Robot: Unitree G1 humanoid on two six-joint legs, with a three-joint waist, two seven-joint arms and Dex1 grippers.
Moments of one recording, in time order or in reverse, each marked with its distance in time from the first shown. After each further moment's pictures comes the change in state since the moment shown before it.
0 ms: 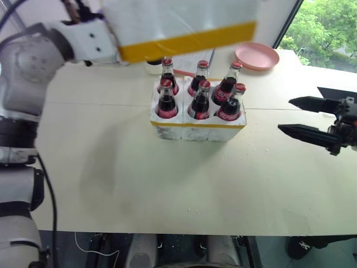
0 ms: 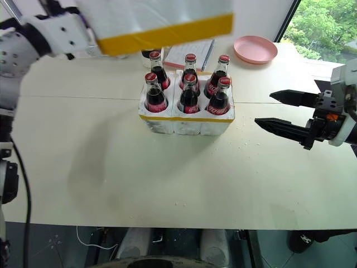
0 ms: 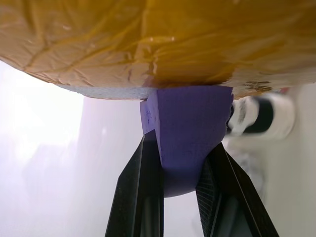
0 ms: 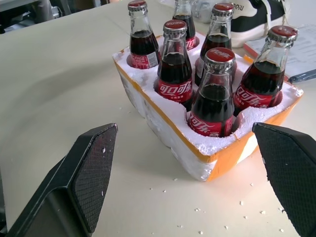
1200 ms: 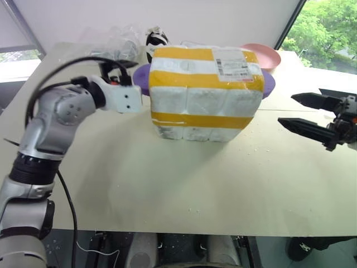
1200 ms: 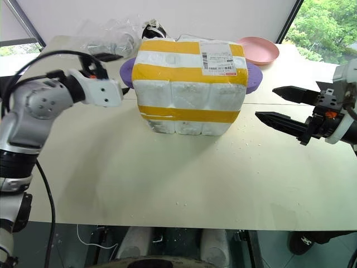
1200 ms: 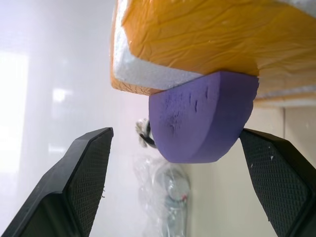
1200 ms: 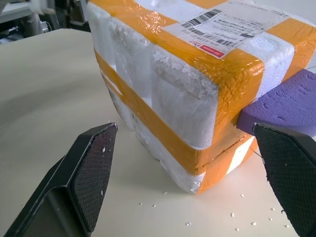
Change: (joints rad) left arm 0.329 0.000 0.119 -0.317 -0.047 0.074 -0.149; right arm -0.020 0.044 0.010 0.011 0.000 -0.017 -0.062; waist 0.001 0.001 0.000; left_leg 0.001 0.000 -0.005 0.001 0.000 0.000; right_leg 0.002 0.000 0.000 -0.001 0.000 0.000
